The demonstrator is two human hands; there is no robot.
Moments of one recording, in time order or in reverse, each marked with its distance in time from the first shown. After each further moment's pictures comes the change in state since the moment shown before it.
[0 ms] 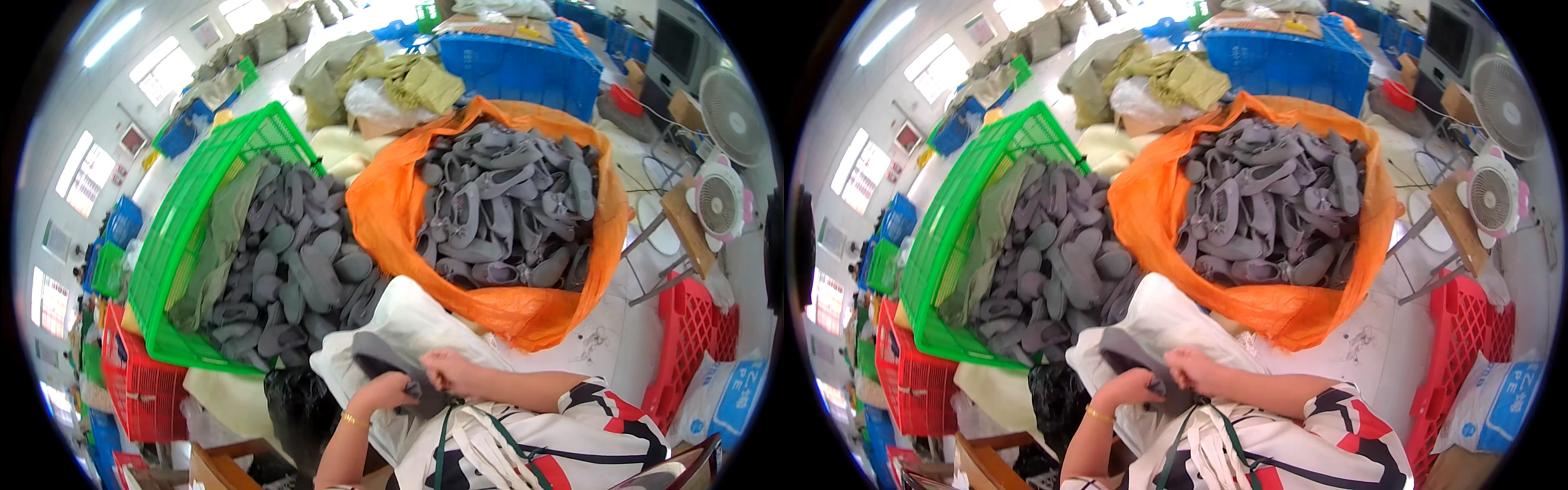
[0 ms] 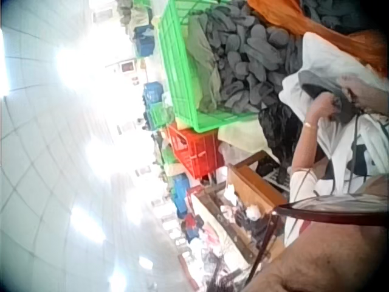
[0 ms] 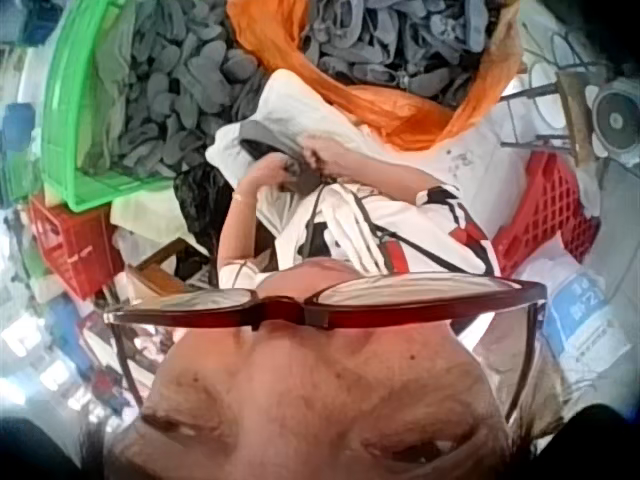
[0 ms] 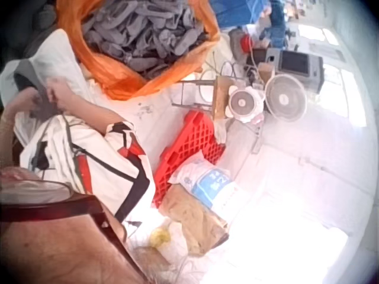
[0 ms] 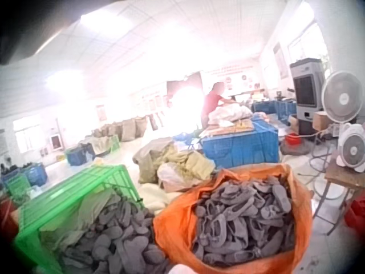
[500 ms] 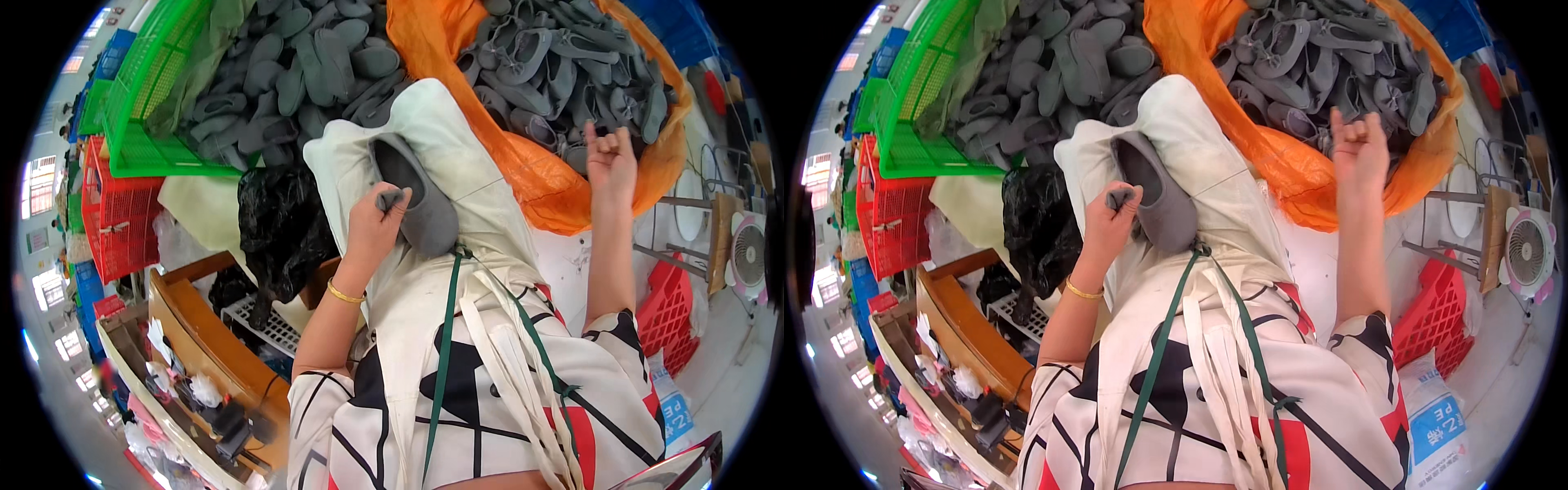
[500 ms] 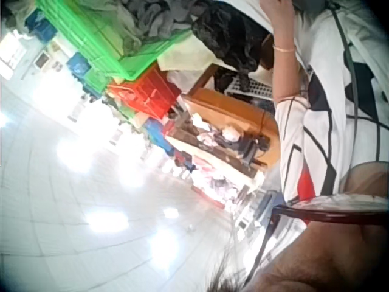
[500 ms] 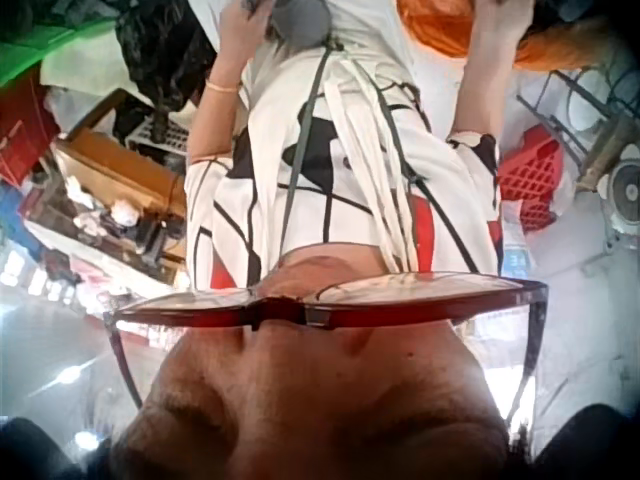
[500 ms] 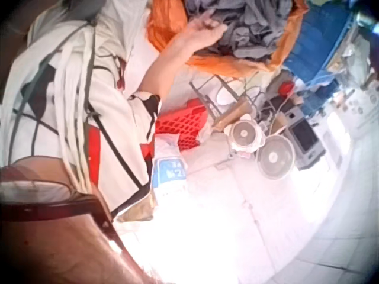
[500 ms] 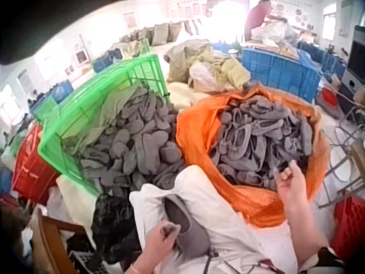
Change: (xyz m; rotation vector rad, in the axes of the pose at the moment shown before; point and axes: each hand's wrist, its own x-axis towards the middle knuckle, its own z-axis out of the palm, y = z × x) left_hand -0.022 0.021 0.063 -0.608 1.010 -0.125; right_hand -0.060 -0.179 -0.081 0.306 0.492 -0.880
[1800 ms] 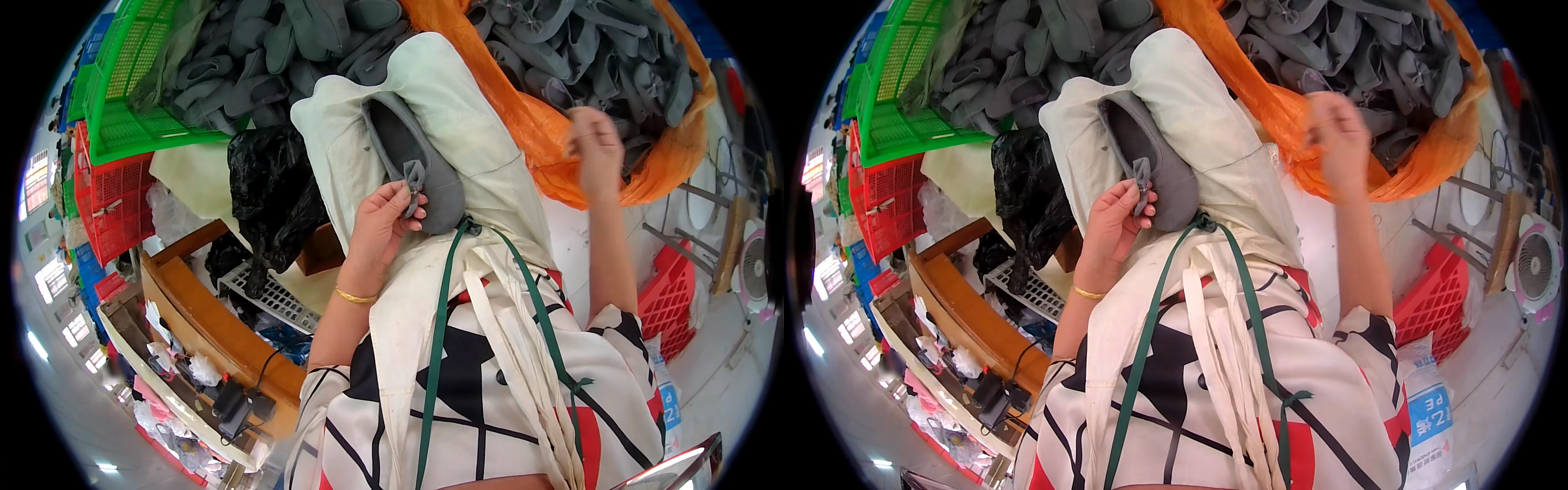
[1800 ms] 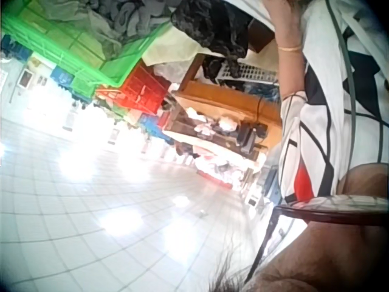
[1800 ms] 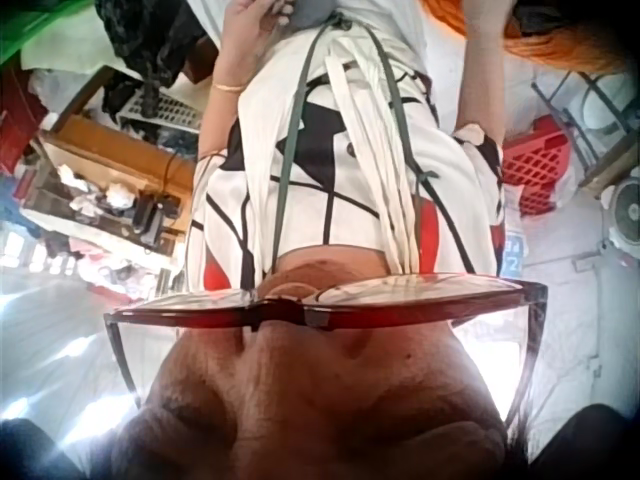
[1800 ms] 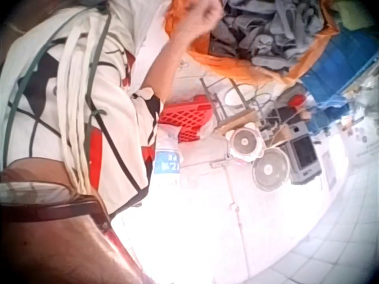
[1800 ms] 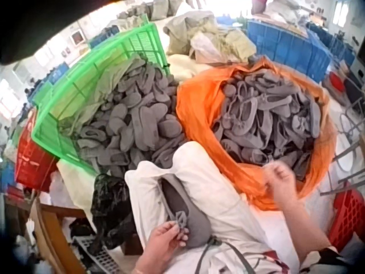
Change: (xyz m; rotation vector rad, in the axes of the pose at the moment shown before) left_hand -0.027 -0.031 0.020 -1.076 -0.062 -0.595; right_hand -0.028 0.060 -0.027 -0.860 -0.405 -0.011
